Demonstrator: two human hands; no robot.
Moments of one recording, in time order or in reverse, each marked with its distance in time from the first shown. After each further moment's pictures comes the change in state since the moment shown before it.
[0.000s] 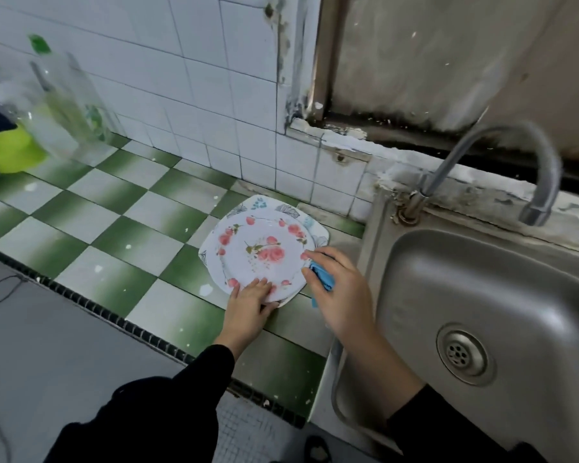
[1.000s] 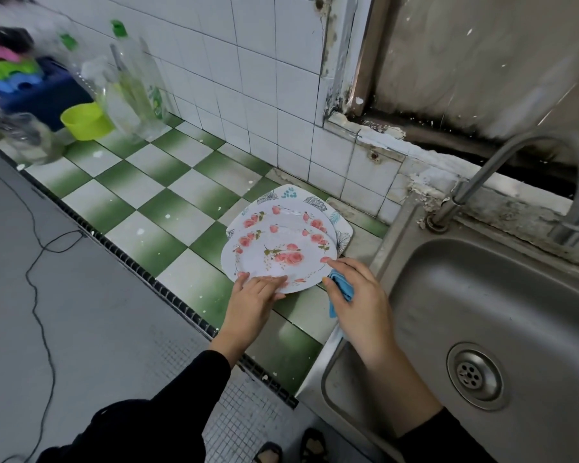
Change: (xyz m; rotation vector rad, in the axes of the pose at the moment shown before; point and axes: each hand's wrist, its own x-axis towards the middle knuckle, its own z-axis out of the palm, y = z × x) left_hand -0.050 0.013 -0.004 0.074 0.526 0.184; right_hand -0.019 0.018 -0.023 0.052 -0.156 0.006
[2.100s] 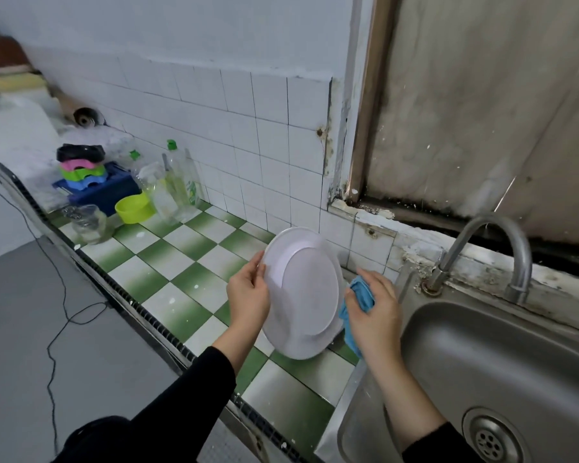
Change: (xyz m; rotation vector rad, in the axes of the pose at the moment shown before) left_hand 0.107 0.071 -0.153 -0.785 0.338 -0.661; right_hand 0.036 -0.067 -0.037 0.309 0.320 0.047
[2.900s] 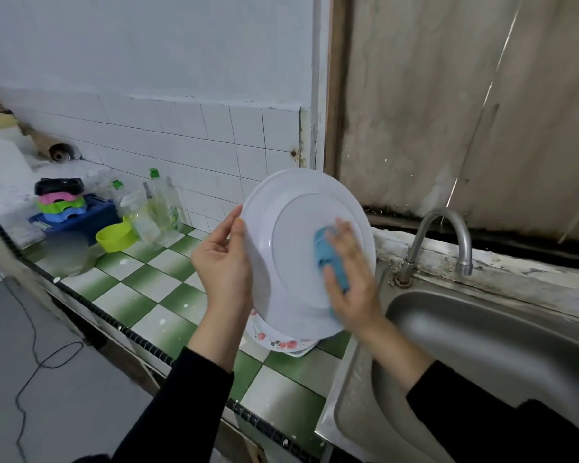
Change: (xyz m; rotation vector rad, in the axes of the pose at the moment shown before) left_hand -0.050 0.117 -0.036 -0.559 0.094 0.158; right_hand -0.003 -0.057 -0.019 -0.024 -0.015 -0.788
